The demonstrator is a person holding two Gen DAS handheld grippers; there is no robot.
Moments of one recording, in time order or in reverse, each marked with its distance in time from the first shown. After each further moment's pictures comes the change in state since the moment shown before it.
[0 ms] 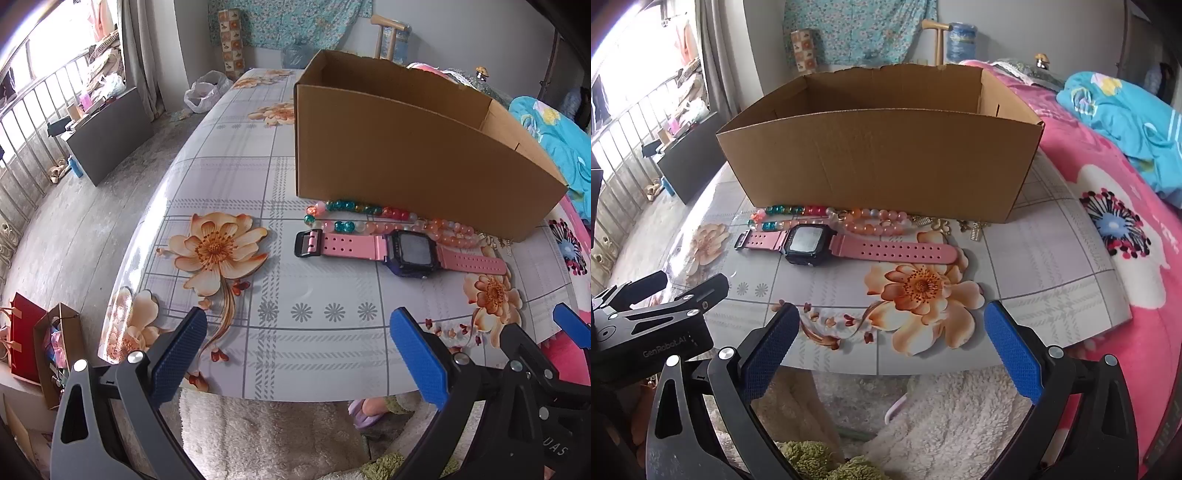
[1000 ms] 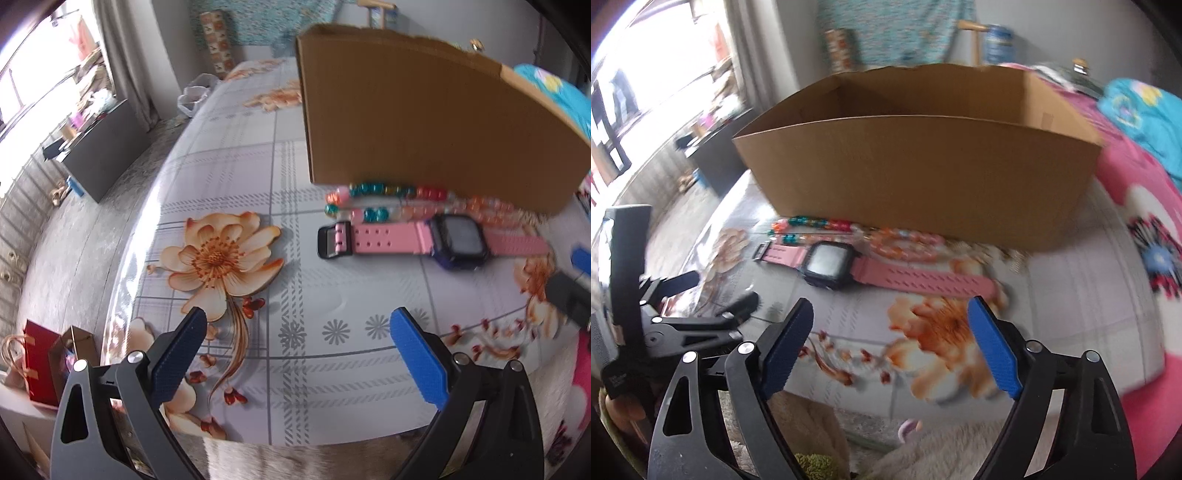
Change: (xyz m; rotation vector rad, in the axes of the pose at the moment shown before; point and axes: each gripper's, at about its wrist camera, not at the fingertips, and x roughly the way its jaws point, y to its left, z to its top) left arm 0.054 0.010 0.008 0.107 0.034 0.040; right arm 0.030 0.000 0.026 -0.094 0.000 0.186
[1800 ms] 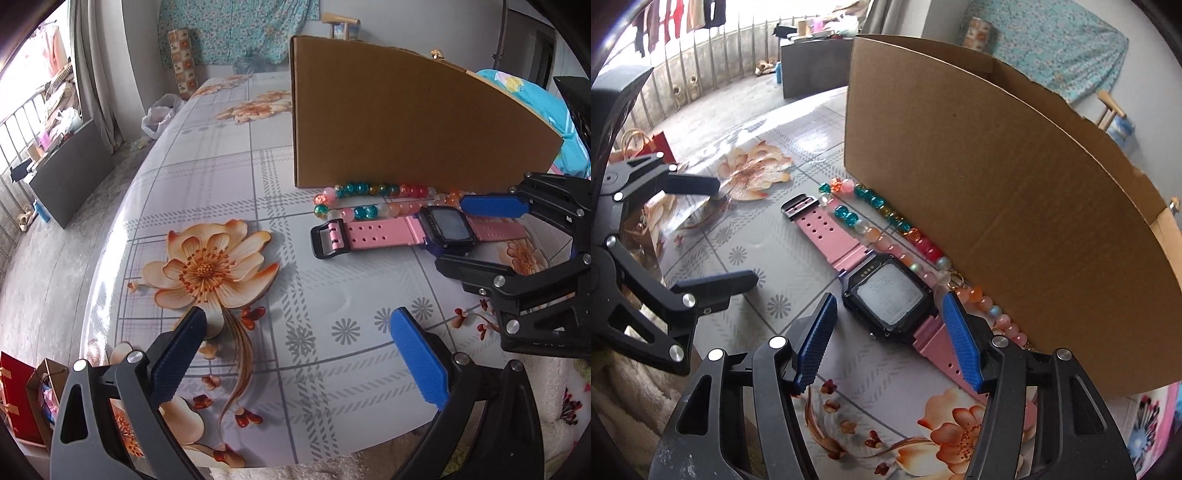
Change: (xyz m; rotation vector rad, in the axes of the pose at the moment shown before) left arm 0.012 0.028 -0.009 0.061 -0.148 -0.155; right arm 0.060 0.072 0.016 -0.569 0.075 0.017
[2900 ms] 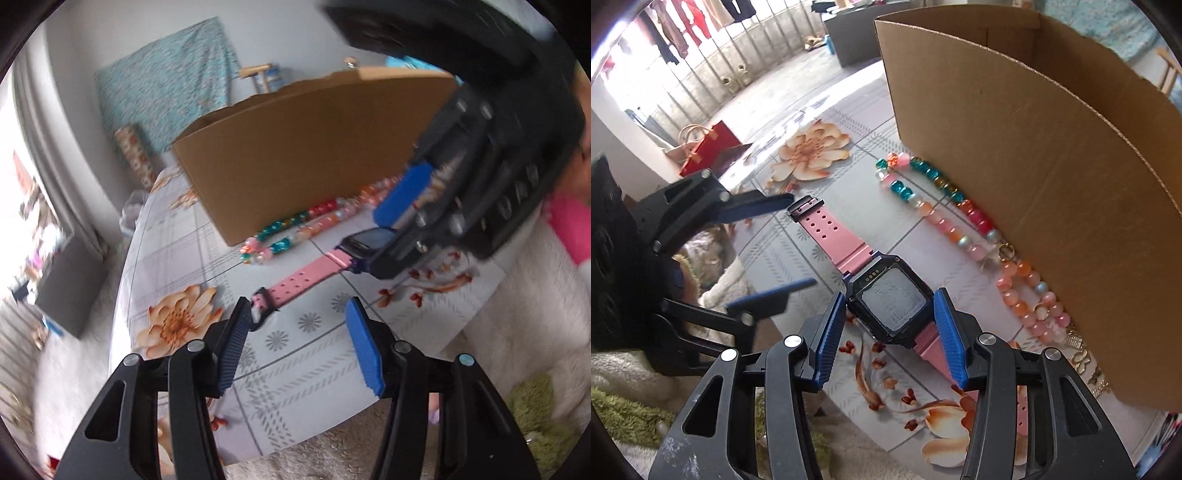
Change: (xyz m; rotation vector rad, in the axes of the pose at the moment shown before) left arm -0.042 -0.067 -0.031 0.399 -0.175 0.027; right arm -0.004 0.011 0.018 0.026 0.206 0.372
